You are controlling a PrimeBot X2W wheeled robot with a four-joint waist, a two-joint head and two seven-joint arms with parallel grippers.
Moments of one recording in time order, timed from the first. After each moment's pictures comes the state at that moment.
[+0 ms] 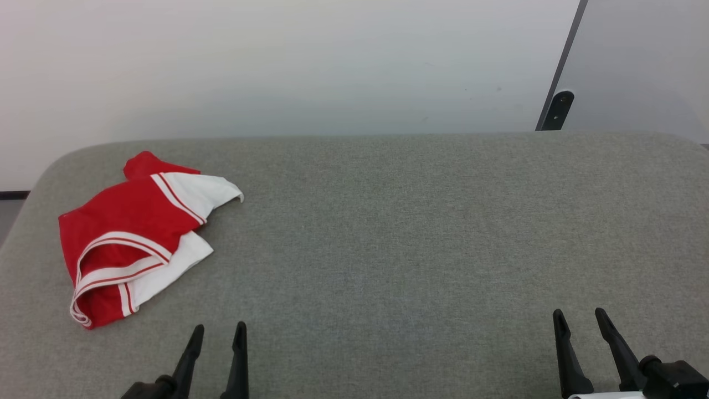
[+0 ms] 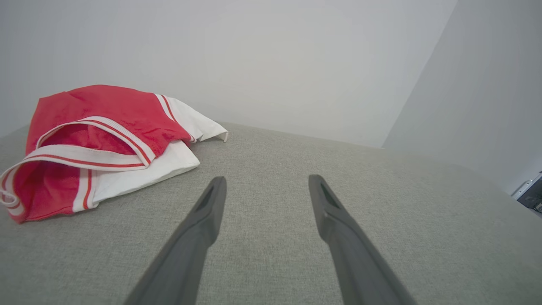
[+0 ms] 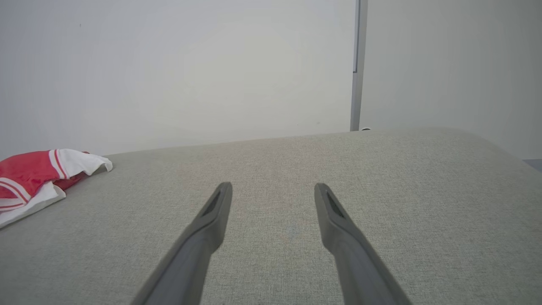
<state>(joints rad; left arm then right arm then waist) 0.13 0.05 0.00 0.07 -0.25 -0.13 -0.24 0.10 -0.05 0.01 0.07 0.22 0.13 -0.21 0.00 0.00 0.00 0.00</state>
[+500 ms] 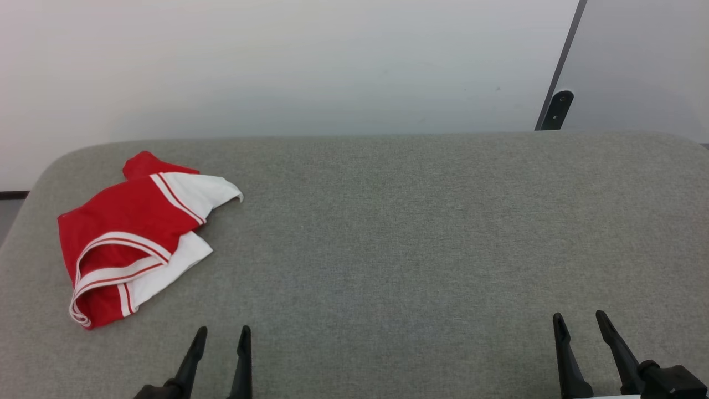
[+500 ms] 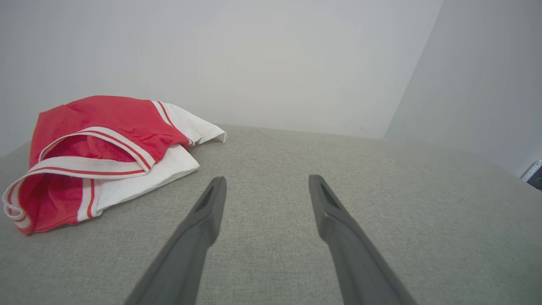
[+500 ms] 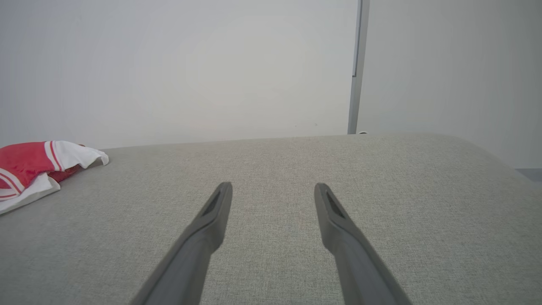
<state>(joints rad) 0.14 0.05 0.00 0.07 -0.18 -0.13 -0.26 0.12 -0.05 0.01 0.06 0.17 0.13 -0.23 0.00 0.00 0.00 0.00</state>
